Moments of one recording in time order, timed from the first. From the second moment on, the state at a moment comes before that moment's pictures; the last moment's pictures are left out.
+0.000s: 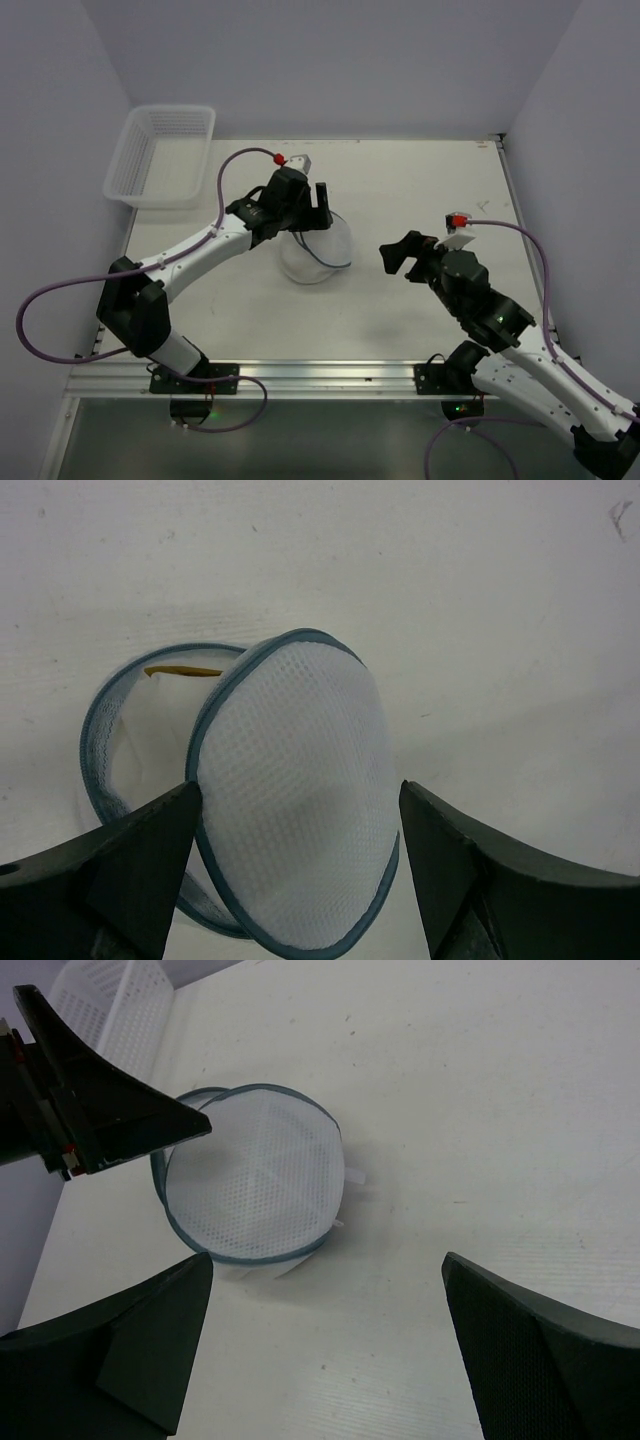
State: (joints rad) left arm -0.67 1.55 1.24 -0.40 -0.09 -0.61; right arm 0.75 0.61 0.65 -0.37 0.40 0.67
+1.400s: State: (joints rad) left arm -0.69 1.57 1.25 -0.35 0.10 -0.69; right arm 0.75 0.60 0.65 -0.35 0.38 0.67
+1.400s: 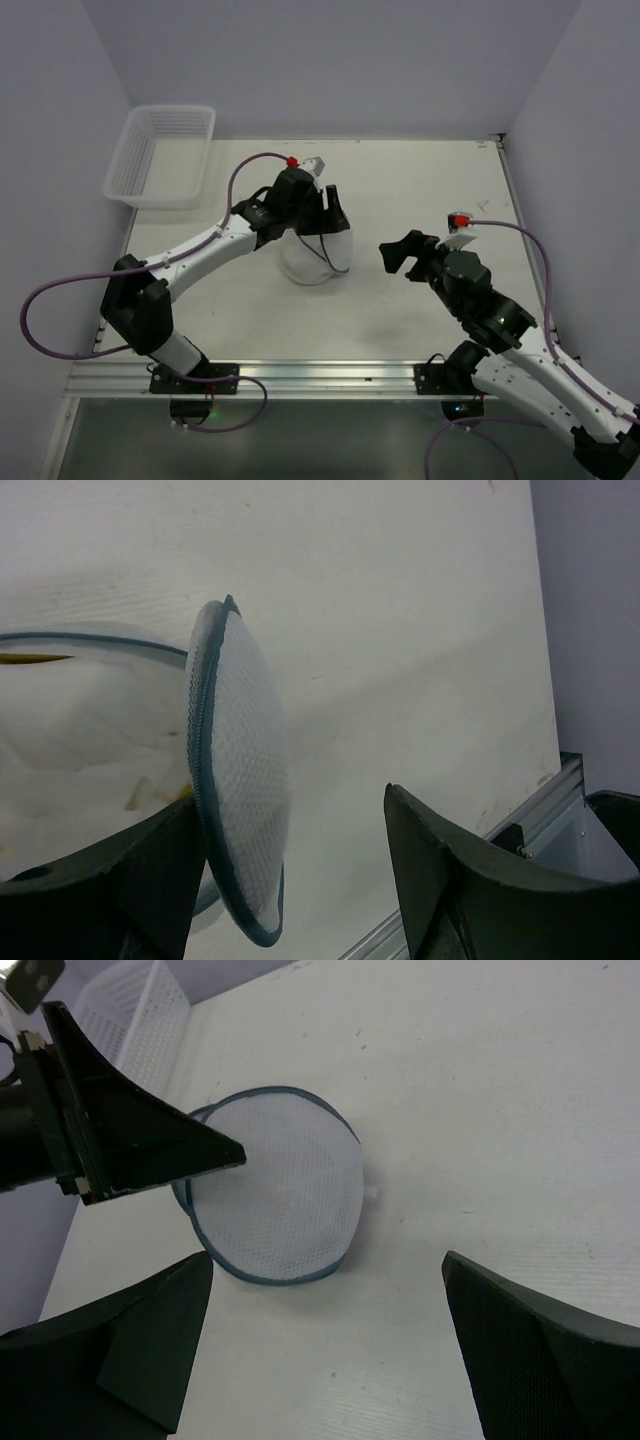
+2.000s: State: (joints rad) left arm -0.95 1.81 1.41 -0.25 0.15 -0.73; right arm 0.75 0.33 0.65 -0.40 0.58 0.68
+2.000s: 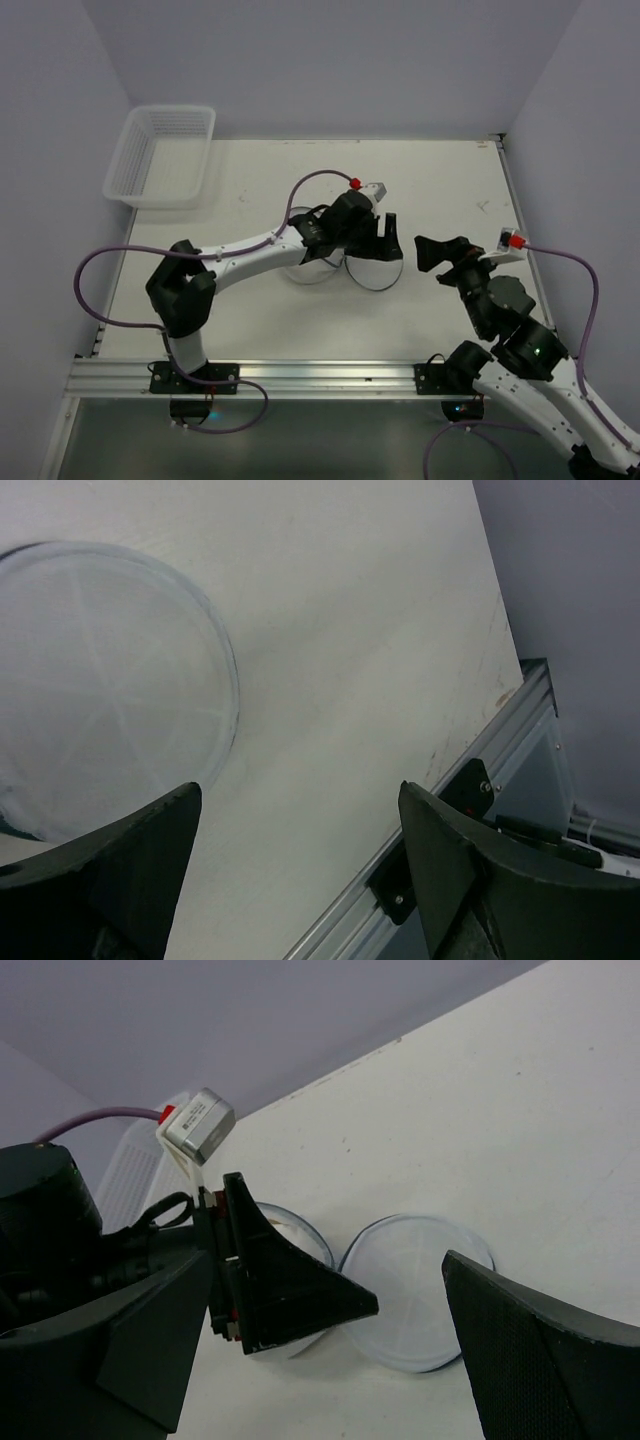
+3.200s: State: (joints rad) left arm -0.67 1.36 0.94 -0.37 -0.13 -0.67; right arm 0.66 1.61 0.90 -0.11 0.04 0.88
